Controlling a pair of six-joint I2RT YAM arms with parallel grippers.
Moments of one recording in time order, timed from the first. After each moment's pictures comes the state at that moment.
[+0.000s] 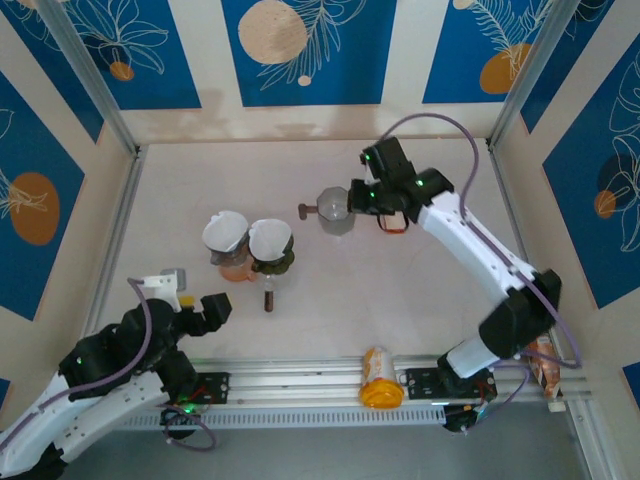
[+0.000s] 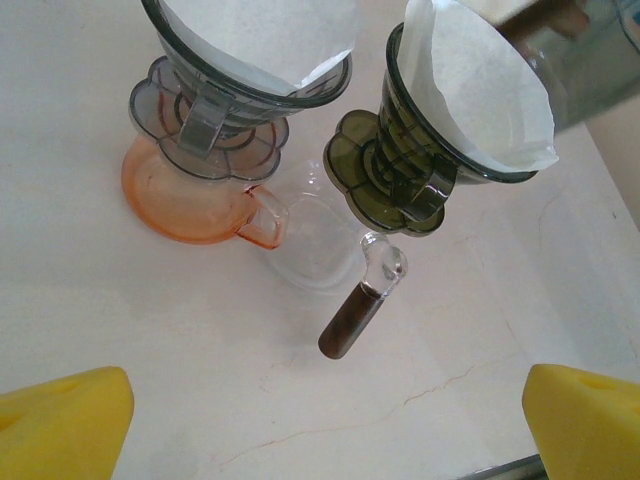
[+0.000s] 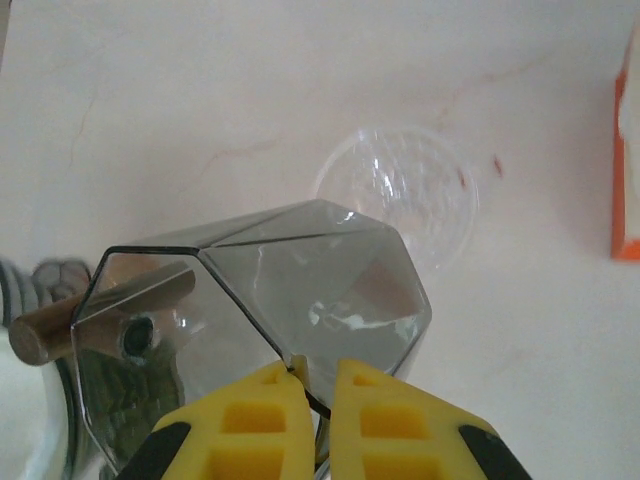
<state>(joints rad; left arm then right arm) -0.91 0.23 0.68 -1.03 -0.35 -0.82 0.55 1.48 1.47 -0.88 -0.06 0.55</state>
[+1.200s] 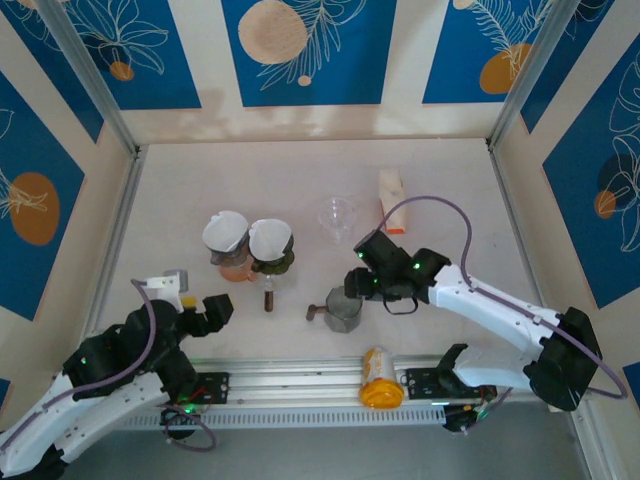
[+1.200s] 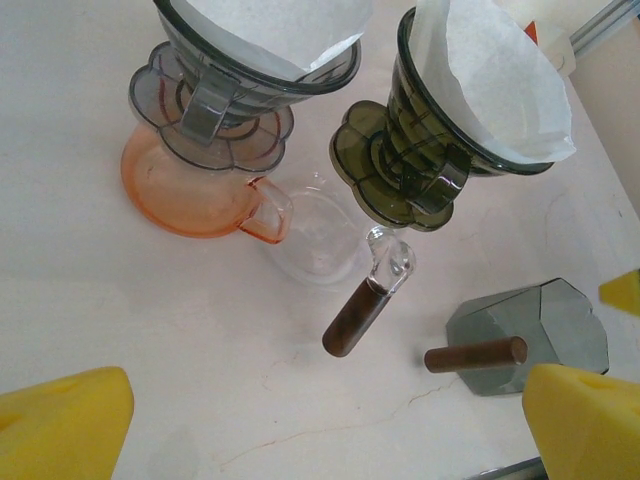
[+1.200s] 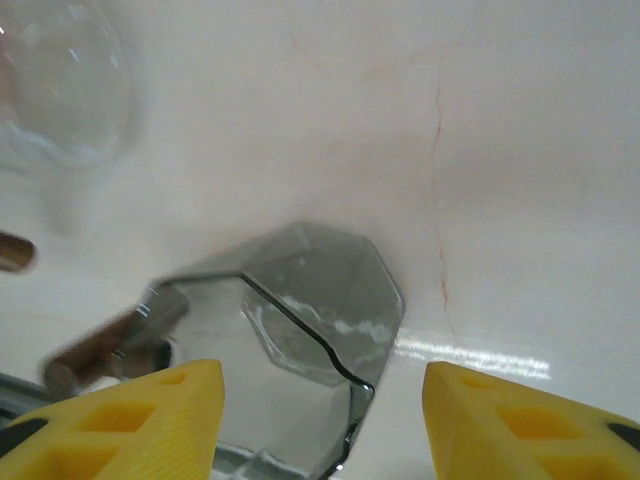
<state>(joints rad) -0.91 0.22 0.65 -1.01 -0.35 -0.82 0.80 1.18 0.91 -0.84 0.01 0.80</state>
